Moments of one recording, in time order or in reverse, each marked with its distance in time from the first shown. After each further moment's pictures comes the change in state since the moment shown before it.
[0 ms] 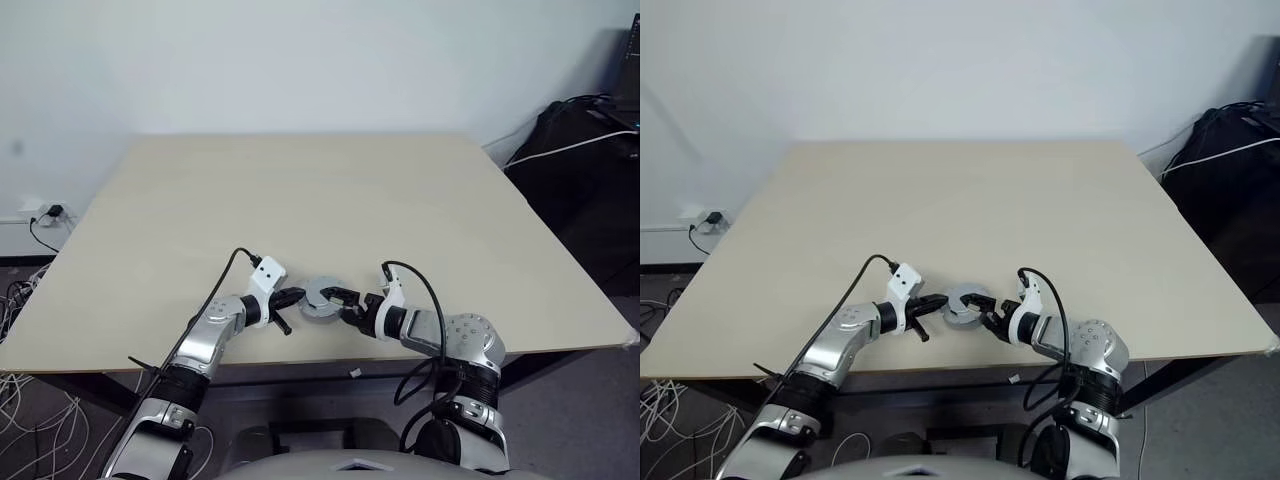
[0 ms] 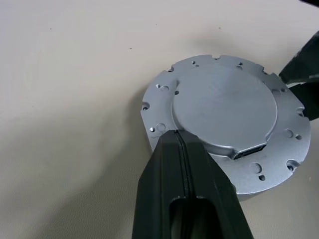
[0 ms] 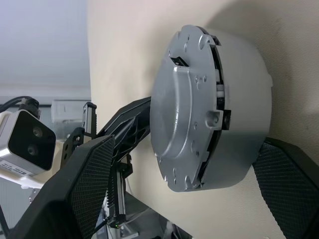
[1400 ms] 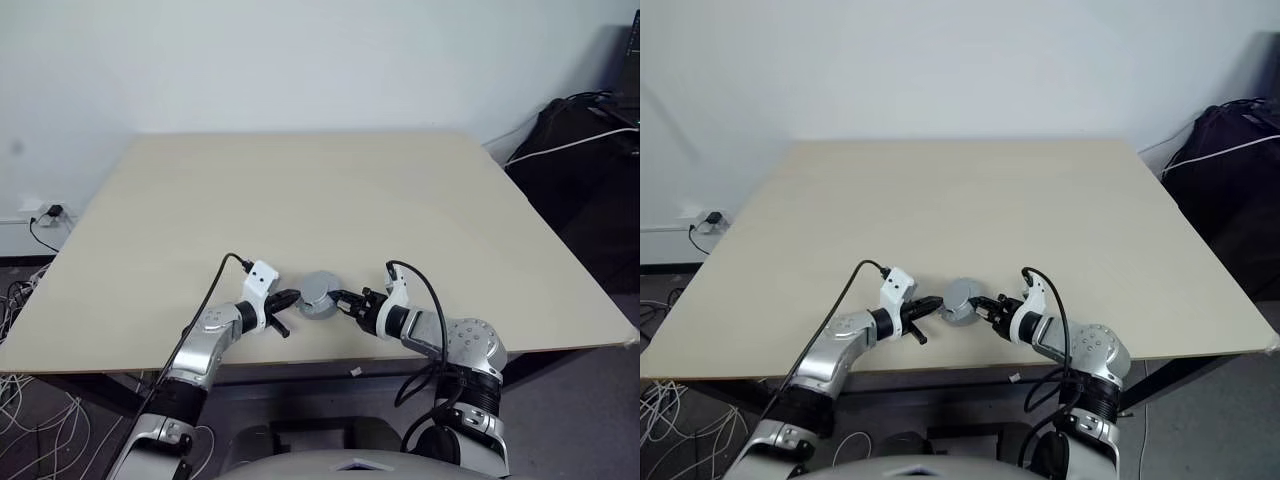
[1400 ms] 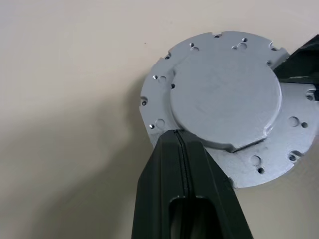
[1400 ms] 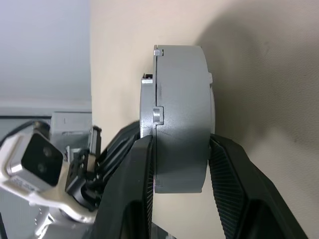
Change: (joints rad) left arm 0.121 -0.023 0.059 -0.129 -0.047 0.019 0.052; right arm 0.032 -0.001 0.013 -0.046 0.048 -0.044 -0.029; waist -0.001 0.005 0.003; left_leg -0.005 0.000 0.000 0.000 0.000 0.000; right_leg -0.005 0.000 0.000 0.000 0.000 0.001
